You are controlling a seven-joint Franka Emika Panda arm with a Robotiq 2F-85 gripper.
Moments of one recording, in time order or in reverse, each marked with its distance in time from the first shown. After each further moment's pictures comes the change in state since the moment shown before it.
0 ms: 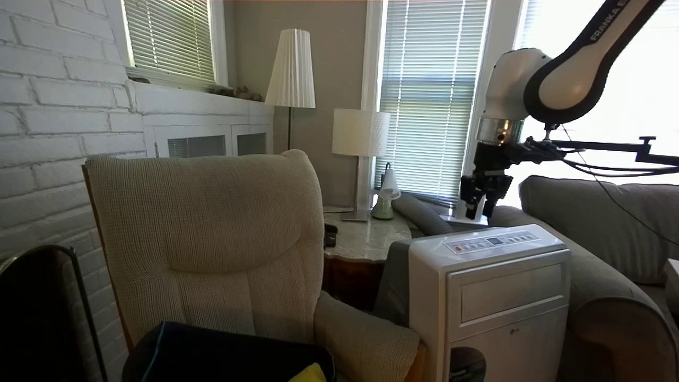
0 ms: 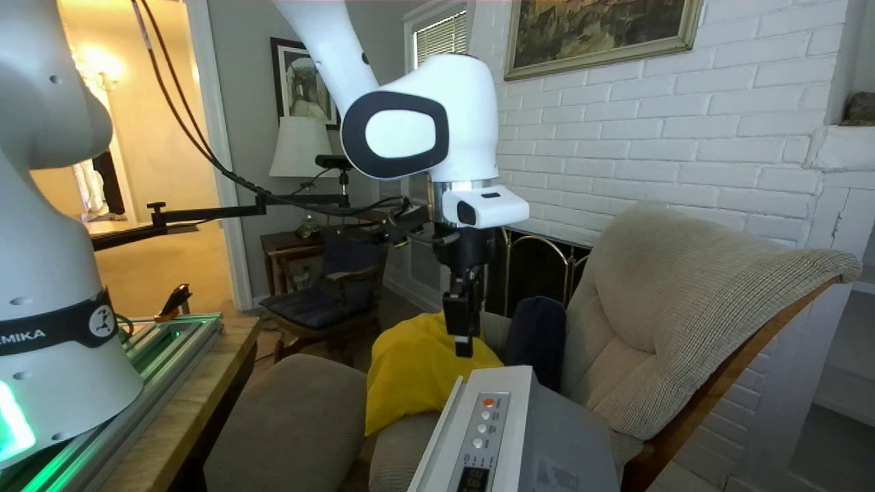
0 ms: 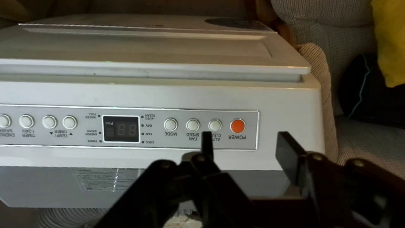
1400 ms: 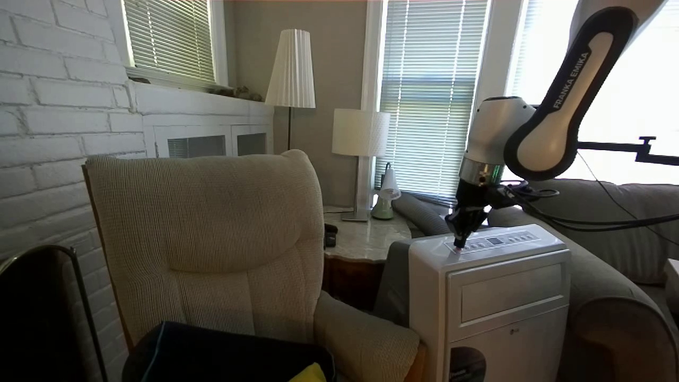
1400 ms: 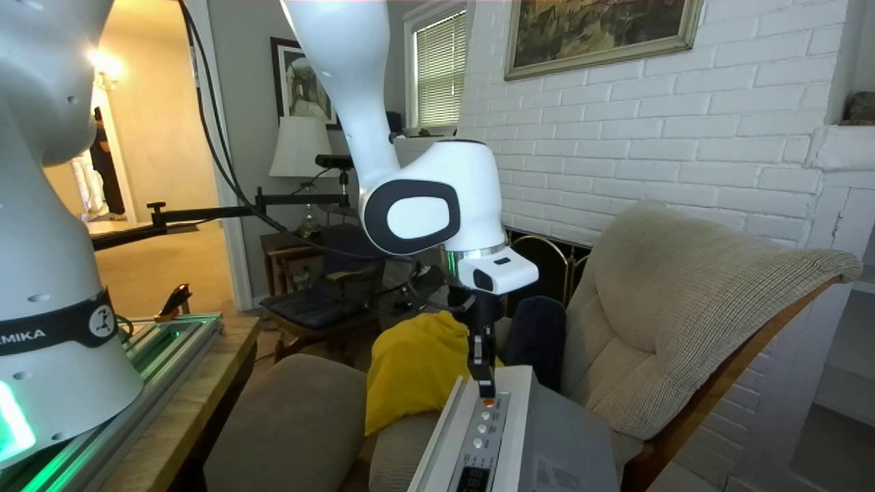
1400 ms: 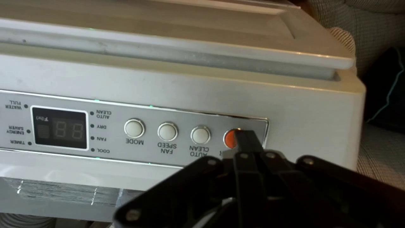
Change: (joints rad) arm 0.217 0.289 -0.182 0.102 0.014 0.238 -0.027
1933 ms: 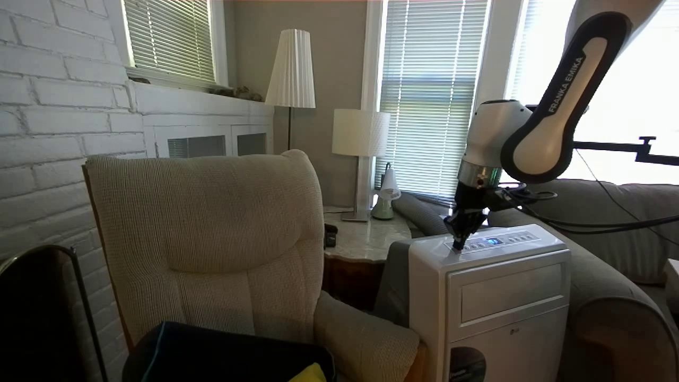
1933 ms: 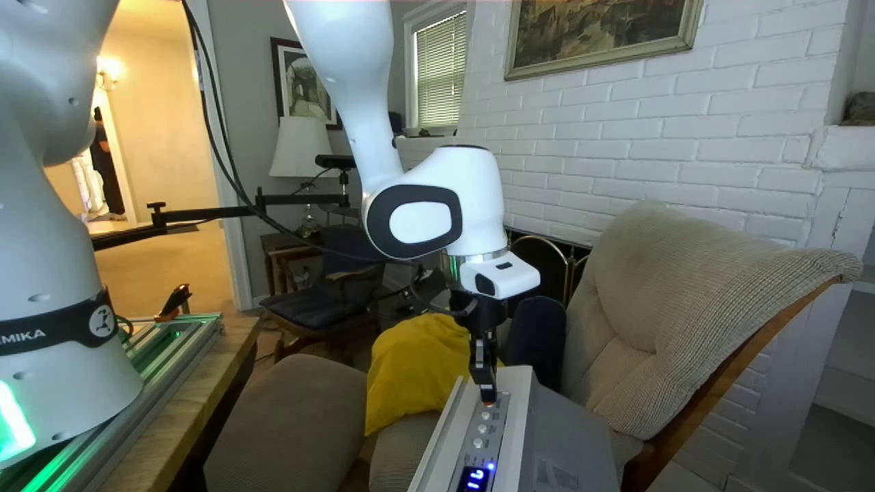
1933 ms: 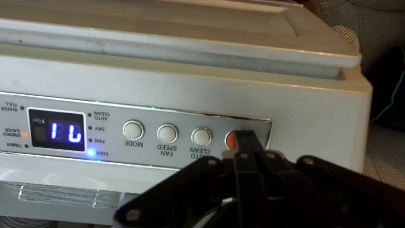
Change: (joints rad) arm 0.010 0.021 -0.009 0.014 0.015 0.000 -0.003
